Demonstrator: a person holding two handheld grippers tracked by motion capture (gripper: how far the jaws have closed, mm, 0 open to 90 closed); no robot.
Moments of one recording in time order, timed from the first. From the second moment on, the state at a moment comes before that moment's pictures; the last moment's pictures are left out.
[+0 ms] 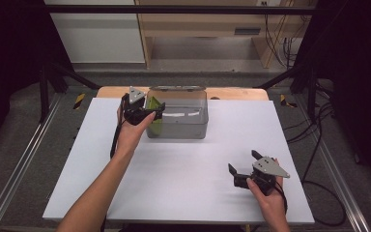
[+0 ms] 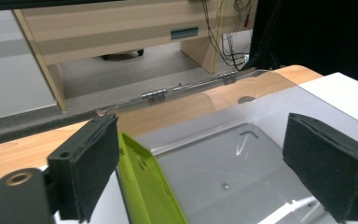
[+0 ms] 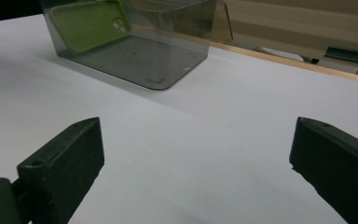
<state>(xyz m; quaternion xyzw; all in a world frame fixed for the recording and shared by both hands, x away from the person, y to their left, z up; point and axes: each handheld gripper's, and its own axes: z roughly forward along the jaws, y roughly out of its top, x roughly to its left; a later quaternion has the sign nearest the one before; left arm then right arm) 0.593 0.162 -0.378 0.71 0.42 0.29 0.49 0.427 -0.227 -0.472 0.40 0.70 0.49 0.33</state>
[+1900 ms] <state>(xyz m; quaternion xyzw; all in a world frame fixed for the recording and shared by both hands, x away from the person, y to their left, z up) 0.521 0.187 -0.391 0.67 0.38 0.30 0.56 0.426 -0.228 -0.472 0.41 0.70 0.49 0.32</state>
